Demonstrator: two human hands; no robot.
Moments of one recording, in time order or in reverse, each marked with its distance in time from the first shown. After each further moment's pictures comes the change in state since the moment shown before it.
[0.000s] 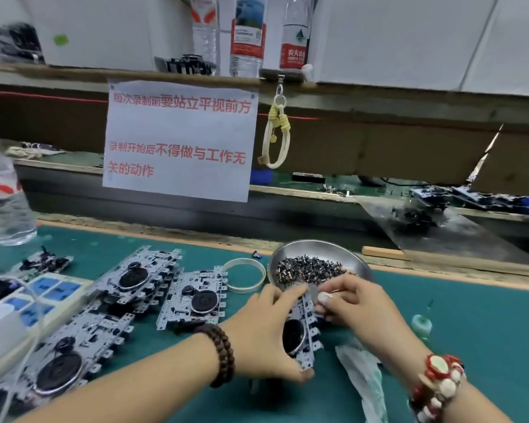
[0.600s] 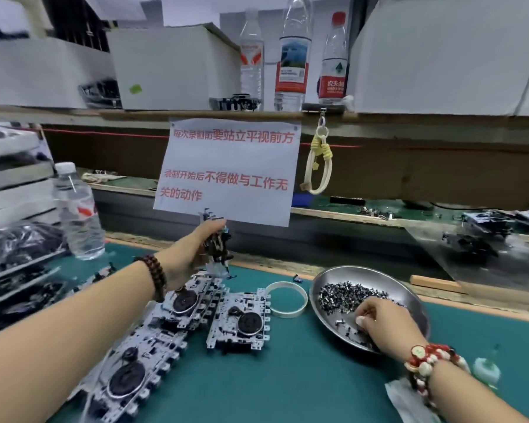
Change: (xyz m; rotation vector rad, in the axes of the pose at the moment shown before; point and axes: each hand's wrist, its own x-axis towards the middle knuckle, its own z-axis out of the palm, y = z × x) left_hand -0.031 -0.094 -0.131 -0.997 0.475 -0.361; right_hand 0.060 0.020 0.011 -0.823 -0.014 0.035
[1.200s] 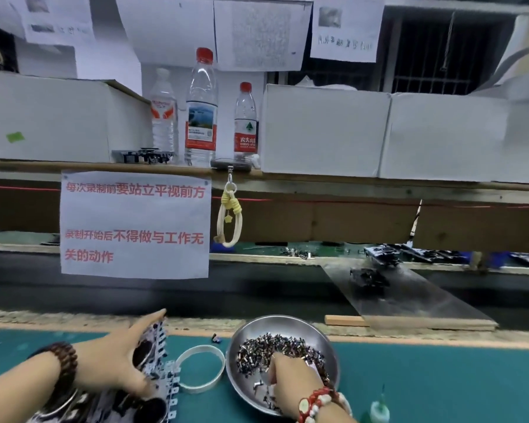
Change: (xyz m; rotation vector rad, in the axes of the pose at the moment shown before) left_hand 0.015 0.001 0.037 1.089 -0.351 0.107; right_hand 0.010 0.000 -0.005 -0.162 -0.120 0.045
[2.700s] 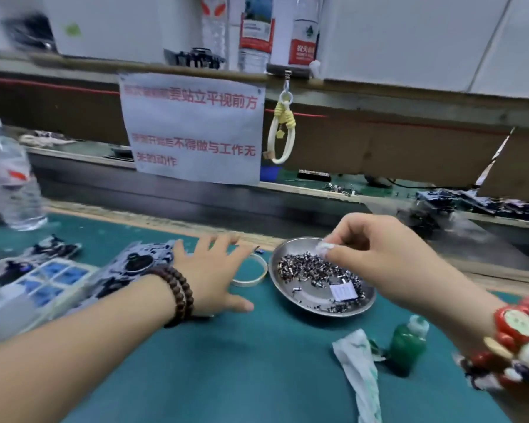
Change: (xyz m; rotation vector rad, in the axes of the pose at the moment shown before) left_hand -0.033 0.052 0.051 0.416 0.146 -0.063; right_hand -0.103 -0.029 -0.097 0.417 0.220 -0.404
